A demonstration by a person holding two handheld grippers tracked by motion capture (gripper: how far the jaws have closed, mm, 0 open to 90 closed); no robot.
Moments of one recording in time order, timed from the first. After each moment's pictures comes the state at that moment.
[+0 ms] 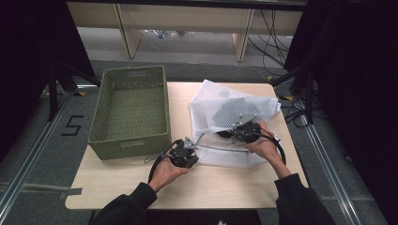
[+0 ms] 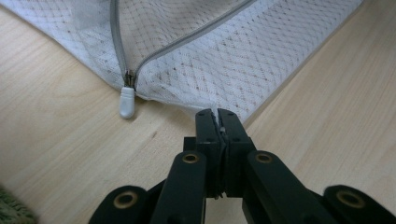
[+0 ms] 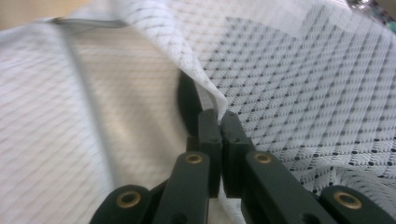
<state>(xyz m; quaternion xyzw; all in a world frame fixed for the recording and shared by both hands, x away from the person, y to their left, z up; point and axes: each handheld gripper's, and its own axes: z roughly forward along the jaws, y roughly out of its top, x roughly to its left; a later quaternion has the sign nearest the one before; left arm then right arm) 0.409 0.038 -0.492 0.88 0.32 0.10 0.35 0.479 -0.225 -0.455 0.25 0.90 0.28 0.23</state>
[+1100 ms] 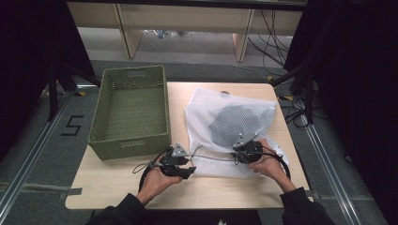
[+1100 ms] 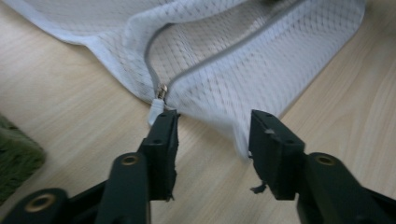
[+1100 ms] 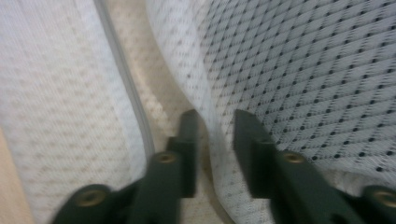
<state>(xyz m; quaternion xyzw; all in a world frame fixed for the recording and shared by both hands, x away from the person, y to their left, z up) 0.376 0.063 -0.484 0.85 0.35 0.10 0.38 0.432 -0.232 -0.485 0.25 0.91 0.27 0.18</state>
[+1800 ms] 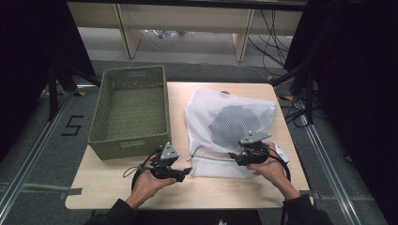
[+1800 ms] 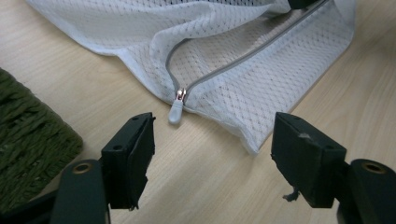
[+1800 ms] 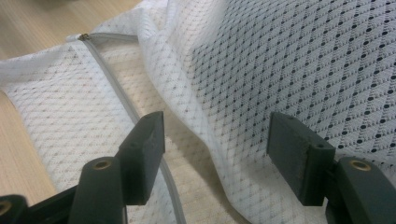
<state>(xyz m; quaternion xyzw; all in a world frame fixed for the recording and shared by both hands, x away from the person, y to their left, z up) 0.365 0.086 -0.477 0.83 0.34 0.12 0.42 0.418 -0.241 -0.472 0.32 0.86 0.35 0.18</state>
